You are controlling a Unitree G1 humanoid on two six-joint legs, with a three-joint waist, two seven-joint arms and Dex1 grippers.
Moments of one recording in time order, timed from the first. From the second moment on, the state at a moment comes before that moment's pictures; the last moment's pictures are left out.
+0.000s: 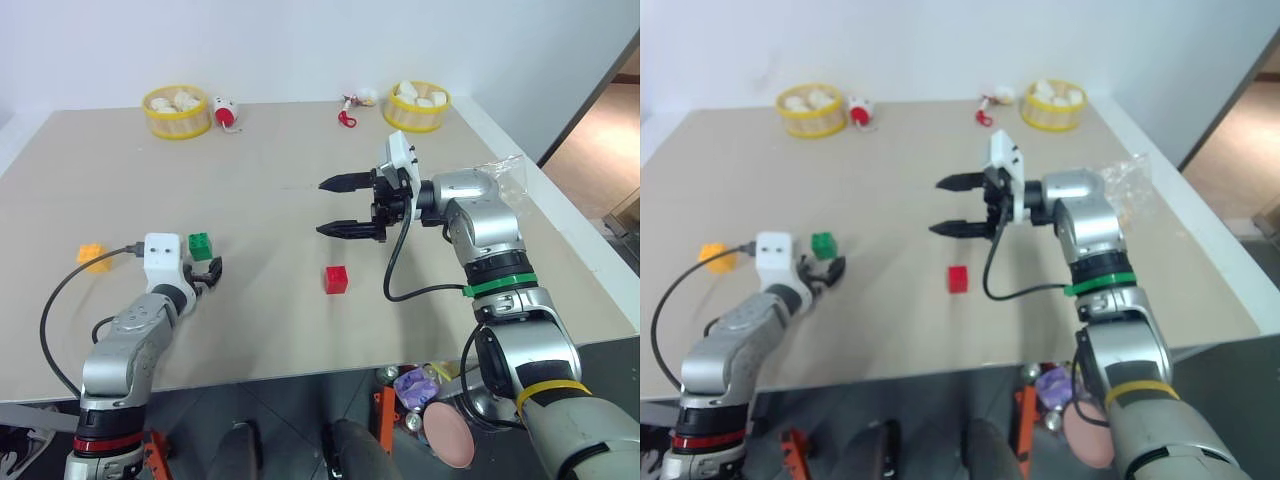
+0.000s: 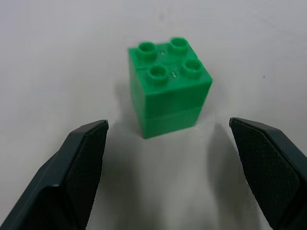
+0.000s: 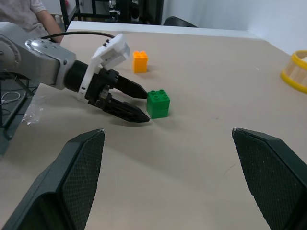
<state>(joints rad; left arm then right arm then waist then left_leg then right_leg) -0.25 0.31 0.16 -0.24 -0.33 0.74 -0.07 -1.03 -0.41 0.08 0.55 0.23 0.18 1.41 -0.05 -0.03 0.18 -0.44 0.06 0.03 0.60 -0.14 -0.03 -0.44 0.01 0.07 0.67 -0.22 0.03</state>
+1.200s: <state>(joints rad) -0.38 0.32 0.16 -0.11 -0.24 0.65 -0.16 -1.03 -0.41 0.08 0.55 0.24 0.16 1.39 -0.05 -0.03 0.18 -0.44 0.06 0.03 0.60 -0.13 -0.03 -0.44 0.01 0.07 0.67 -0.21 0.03</state>
